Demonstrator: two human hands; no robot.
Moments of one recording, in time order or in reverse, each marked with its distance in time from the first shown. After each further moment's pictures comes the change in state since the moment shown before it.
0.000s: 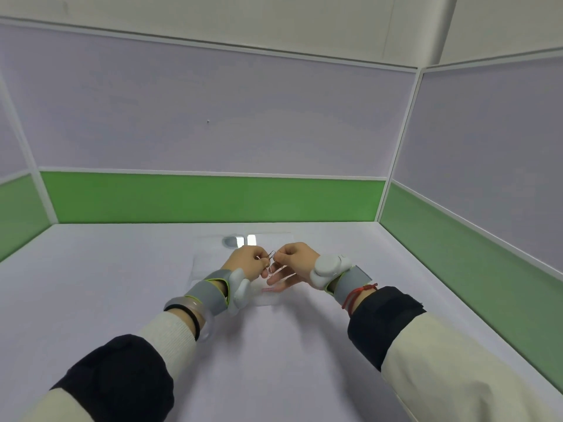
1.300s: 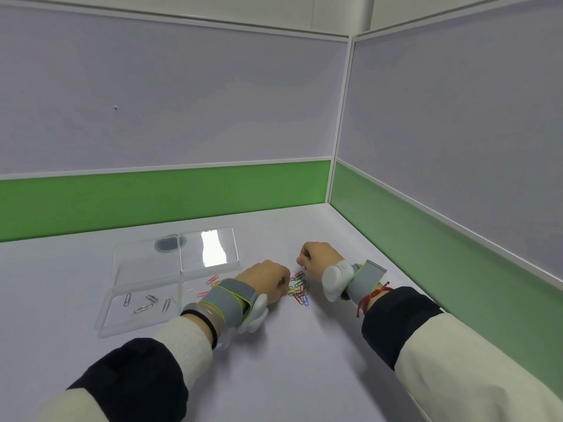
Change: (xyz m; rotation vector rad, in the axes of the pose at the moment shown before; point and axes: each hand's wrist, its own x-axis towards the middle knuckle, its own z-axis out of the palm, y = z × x) left_hand 0.022 0.069 0.122 0.673 -0.296 0.349; right_hand -0.027 0.068 -0.135 -0.816 0.422 0.104
